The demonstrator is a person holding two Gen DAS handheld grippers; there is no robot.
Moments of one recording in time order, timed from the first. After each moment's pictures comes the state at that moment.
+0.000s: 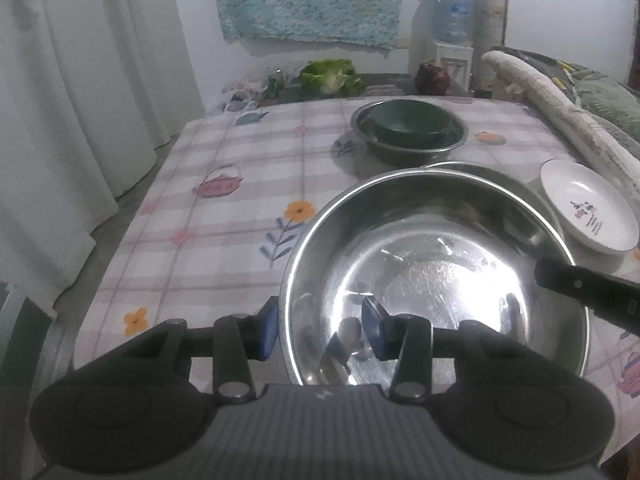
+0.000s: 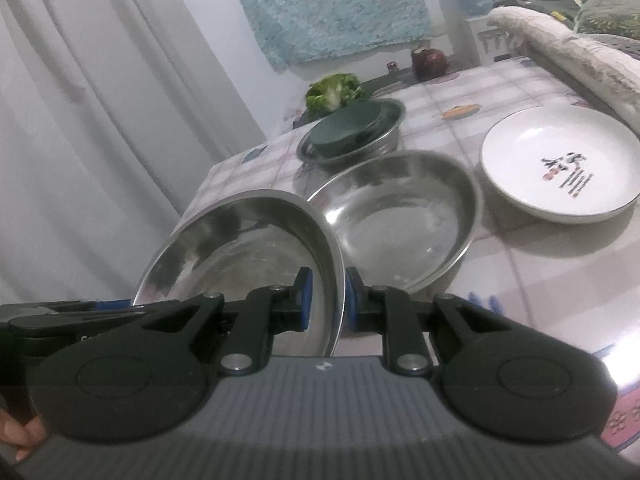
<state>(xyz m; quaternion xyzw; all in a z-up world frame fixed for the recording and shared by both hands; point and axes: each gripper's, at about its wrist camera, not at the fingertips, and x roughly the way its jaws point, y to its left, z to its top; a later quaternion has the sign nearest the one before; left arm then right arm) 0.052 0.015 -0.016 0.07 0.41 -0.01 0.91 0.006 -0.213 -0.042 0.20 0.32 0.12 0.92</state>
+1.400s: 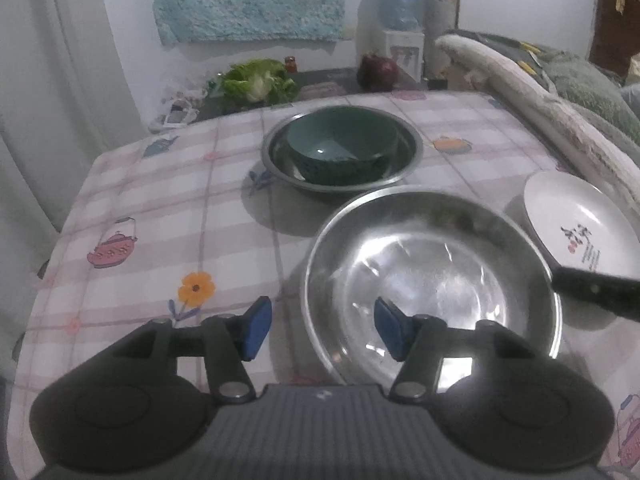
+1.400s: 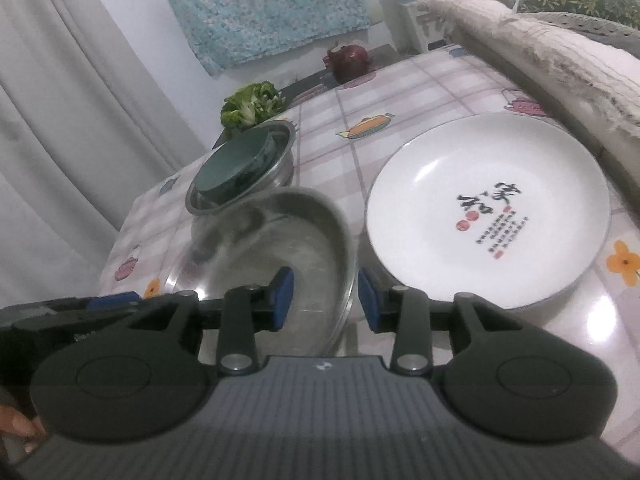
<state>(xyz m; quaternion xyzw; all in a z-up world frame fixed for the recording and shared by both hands) 0.156 -0.040 -0.047 0.08 0.42 -0.08 0.90 0.085 -0.293 -0.067 0.23 0.36 0.04 0.91</state>
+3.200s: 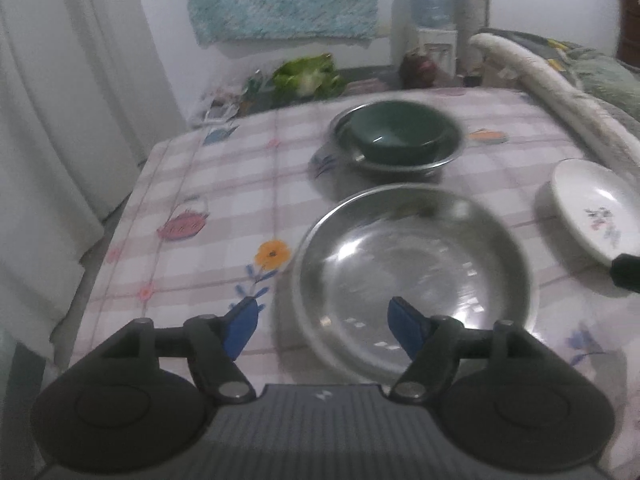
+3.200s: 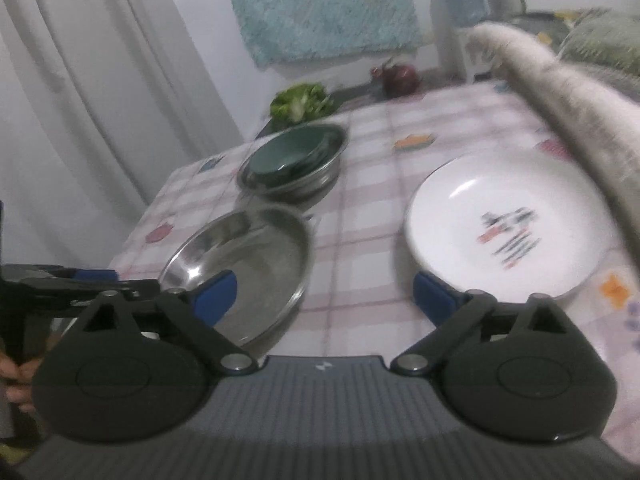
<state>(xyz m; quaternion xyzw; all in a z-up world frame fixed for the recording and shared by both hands) 0.114 -0.016 -0.021 0.10 0.41 -0.03 0.90 0.047 -0.281 -0.037 0.16 0.33 0.09 0.93</state>
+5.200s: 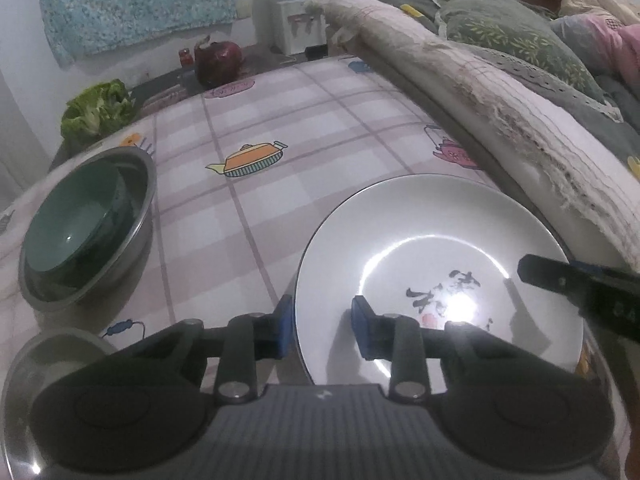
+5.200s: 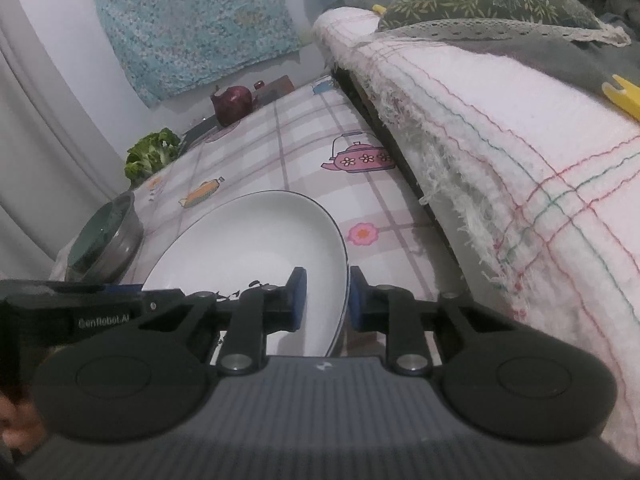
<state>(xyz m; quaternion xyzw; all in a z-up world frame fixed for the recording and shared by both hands) 0.210 -0.251 -0.079 0.14 0.45 -0.18 0.86 0.117 -0.471 -0.109 0.24 0.34 -0.03 0.91</state>
